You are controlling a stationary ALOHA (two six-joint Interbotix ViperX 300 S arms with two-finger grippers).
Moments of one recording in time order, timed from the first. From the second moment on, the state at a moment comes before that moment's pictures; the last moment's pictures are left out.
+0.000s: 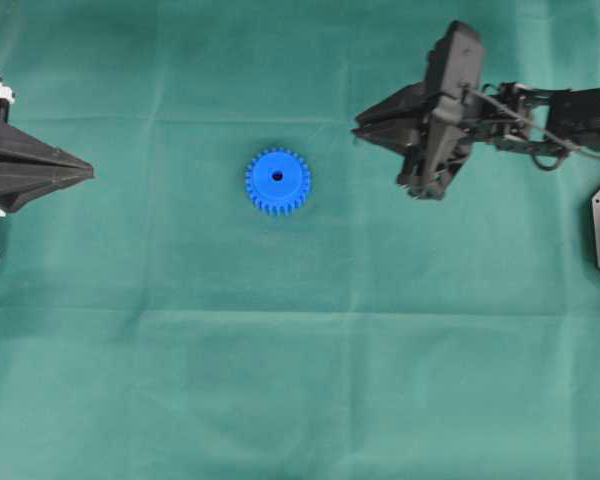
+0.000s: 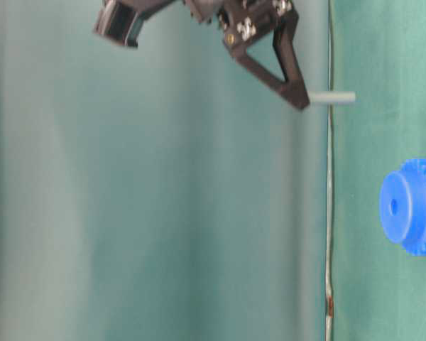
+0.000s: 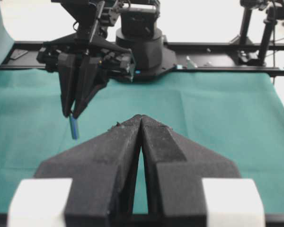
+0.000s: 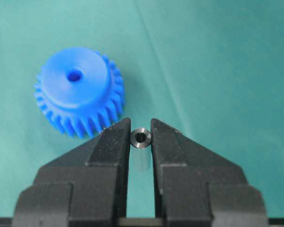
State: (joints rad) left arm 0.00 -0.98 1.18 0.01 -0.20 -0.01; right arm -0.22 -0.14 0.89 0.03 -0.22 0.00
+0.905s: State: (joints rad) left arm 0.00 -0.98 1.18 0.01 -0.20 -0.01; right arm -0.13 0.06 0.64 0.03 -0.22 0.00
